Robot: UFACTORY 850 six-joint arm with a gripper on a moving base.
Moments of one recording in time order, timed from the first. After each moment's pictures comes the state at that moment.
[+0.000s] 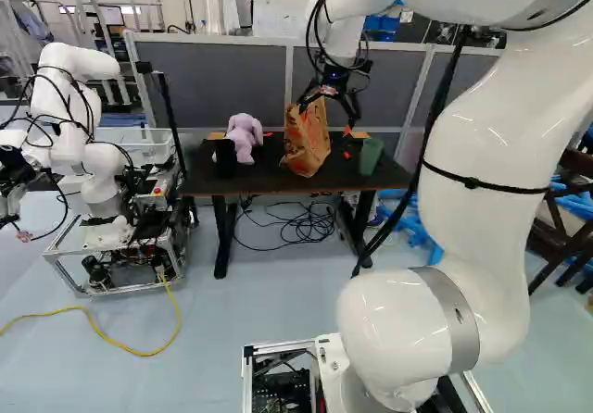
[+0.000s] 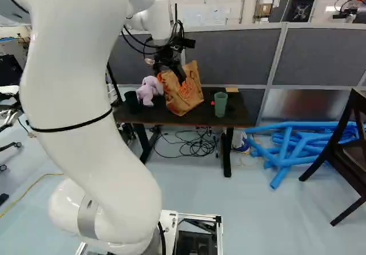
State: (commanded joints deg) arm -1.0 -9.7 -72.4 1.3 -49.0 27.4
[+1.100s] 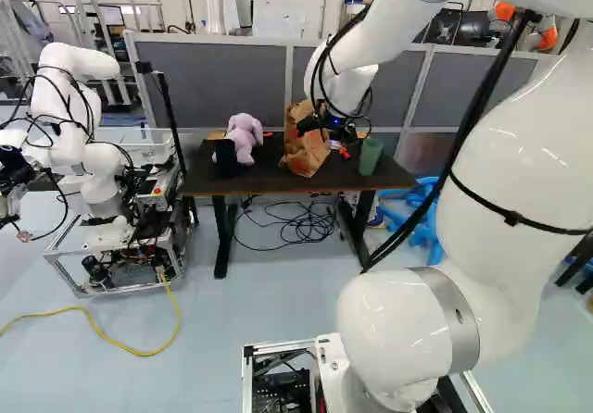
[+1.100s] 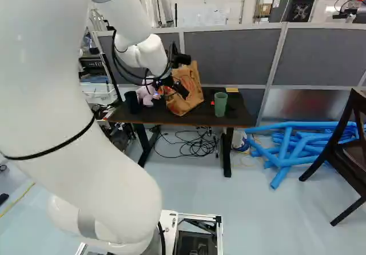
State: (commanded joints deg) arm -0.6 0.9 -44.7 0.8 -8.3 16.1
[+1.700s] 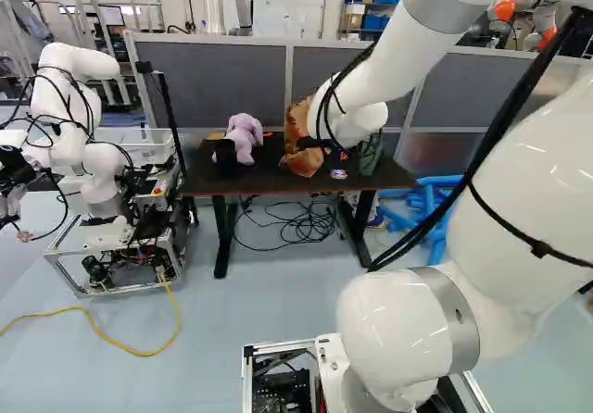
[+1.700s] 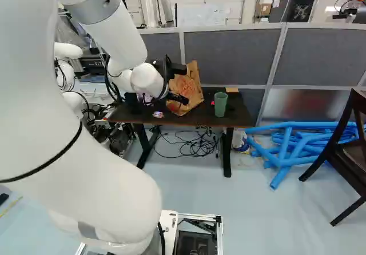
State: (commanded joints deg) arm -0.4 6.8 -29.2 0.5 14.5 9.8
